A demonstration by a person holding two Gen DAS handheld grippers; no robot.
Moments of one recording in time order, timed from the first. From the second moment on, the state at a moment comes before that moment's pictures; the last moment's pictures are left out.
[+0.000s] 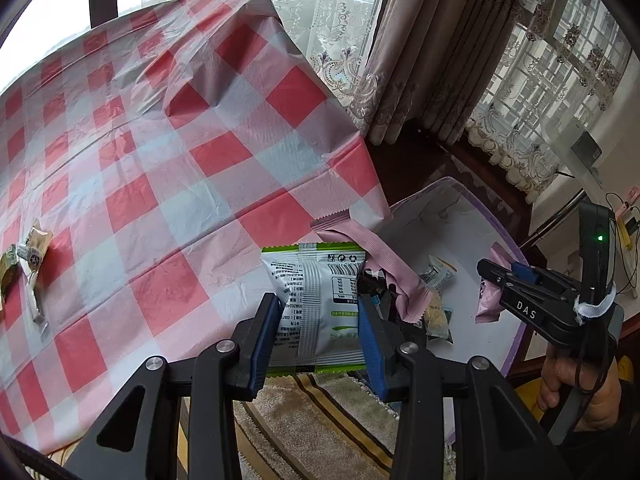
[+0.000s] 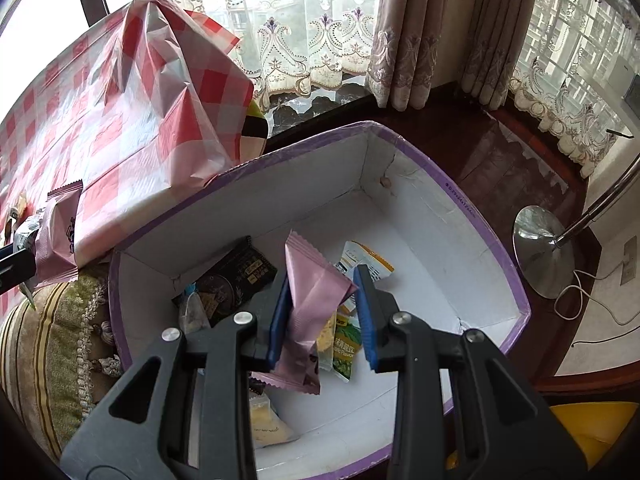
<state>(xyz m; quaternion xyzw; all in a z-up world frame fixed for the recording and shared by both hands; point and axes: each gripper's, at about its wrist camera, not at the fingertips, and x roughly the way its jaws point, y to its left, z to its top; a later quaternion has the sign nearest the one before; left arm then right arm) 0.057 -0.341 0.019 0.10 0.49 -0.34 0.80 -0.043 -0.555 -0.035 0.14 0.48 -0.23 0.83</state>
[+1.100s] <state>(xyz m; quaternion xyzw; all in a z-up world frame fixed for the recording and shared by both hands) 0.099 -0.292 0.010 0.03 0.53 -0.27 0.81 -0.031 -0.522 -0.044 0.12 0.50 -0.18 0.84</state>
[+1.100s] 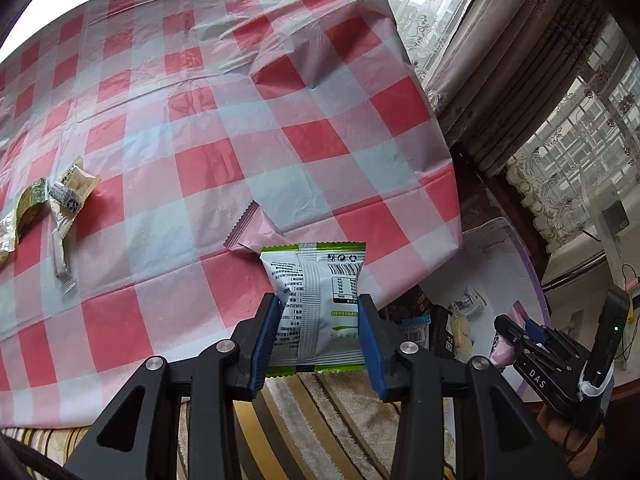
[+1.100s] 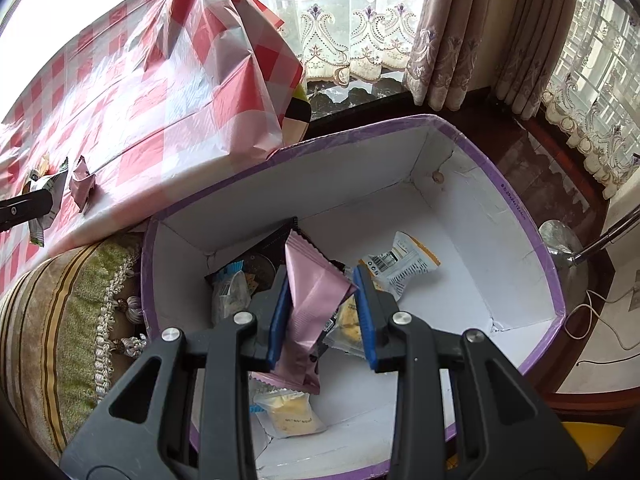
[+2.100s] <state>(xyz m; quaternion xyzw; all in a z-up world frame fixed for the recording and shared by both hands) 0.069 -0.338 0.031 0.06 0.45 -0.33 0.83 -0.033 -0.519 -0.039 0.12 0.51 -0.18 0.84</state>
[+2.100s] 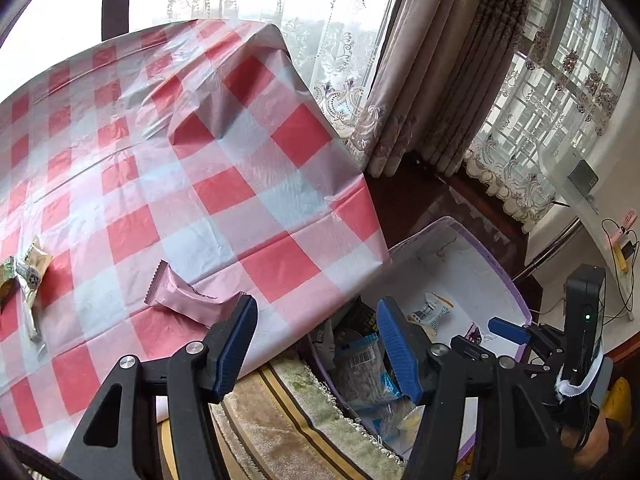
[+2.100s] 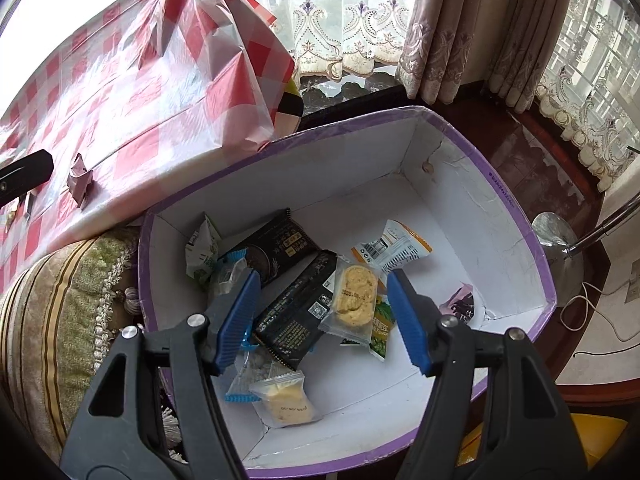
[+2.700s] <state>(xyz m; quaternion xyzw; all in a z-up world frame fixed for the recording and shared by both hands) 0.108 -0.199 0.031 -0.04 0.45 -0.21 0.87 0.039 -0.405 -0.009 0.04 0.48 -0.07 0.88</state>
